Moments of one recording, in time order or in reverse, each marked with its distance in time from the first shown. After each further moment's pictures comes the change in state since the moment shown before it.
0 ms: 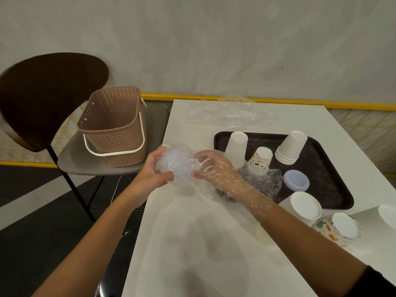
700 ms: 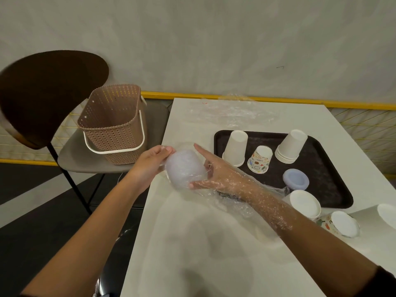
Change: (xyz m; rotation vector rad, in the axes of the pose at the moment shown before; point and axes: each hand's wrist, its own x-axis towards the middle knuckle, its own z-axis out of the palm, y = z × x) left_hand 0.018 0.016 0.004 0.005 0.119 -0.053; right_hand -0.004 -0.009 -0.011 -0.298 -0.262 0.074
